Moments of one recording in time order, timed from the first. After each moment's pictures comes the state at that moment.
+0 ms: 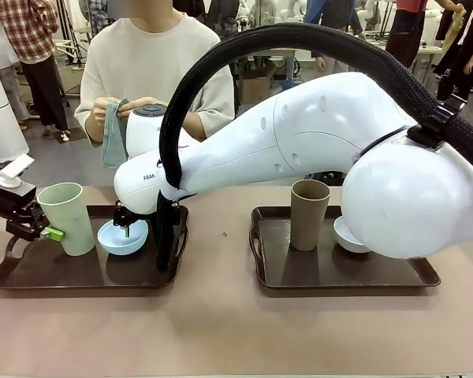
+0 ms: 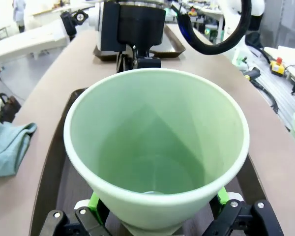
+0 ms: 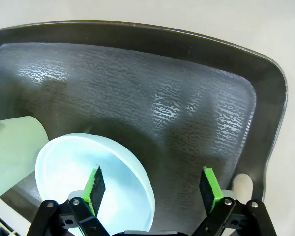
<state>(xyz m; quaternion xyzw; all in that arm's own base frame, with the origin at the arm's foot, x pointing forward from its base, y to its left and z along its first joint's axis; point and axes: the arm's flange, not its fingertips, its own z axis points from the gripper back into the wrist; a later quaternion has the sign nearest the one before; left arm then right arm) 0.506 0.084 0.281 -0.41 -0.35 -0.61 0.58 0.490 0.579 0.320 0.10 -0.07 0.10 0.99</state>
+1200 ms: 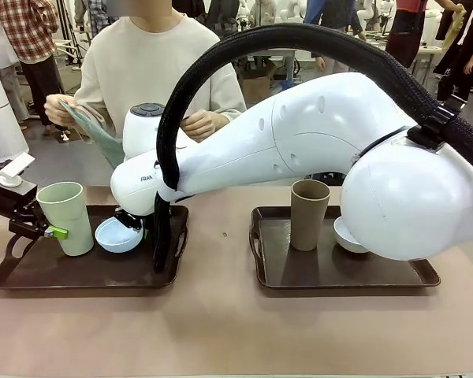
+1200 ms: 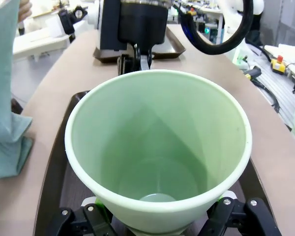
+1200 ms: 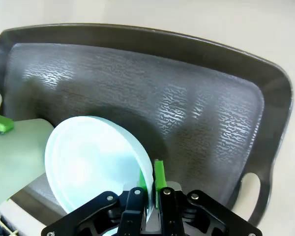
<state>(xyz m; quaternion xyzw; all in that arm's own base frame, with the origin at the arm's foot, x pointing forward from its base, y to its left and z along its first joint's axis) 0.506 0.083 0.285 -0.40 -0.36 -0.62 0.57 0.486 0.586 0.330 0.11 -0.09 0.11 0.98</state>
